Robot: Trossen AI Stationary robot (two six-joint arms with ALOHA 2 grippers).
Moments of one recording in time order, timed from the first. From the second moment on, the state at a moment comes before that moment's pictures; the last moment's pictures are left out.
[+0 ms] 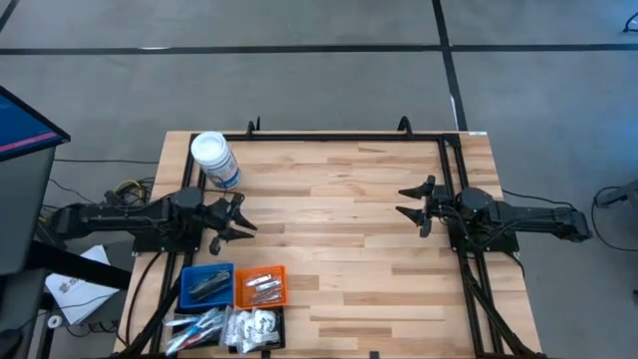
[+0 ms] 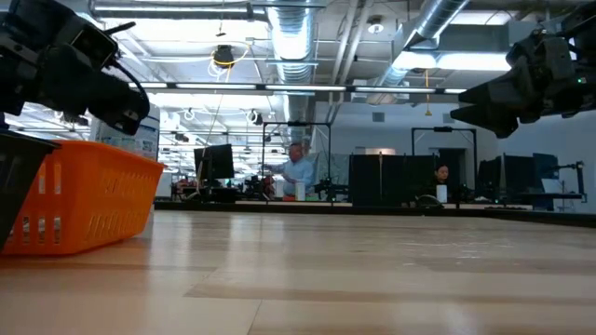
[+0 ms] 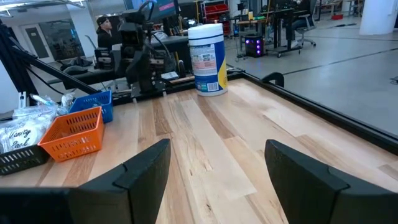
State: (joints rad) left arm 0.13 0.37 0.01 0.19 0.39 -0.10; right arm -0.09 0.12 0.01 0.04 0.15 0.16
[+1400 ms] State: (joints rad) left arm 0.23 0.15 0.01 0.15 0.31 -0.17; right arm -0.09 0.12 0.01 0.04 0.15 0.16
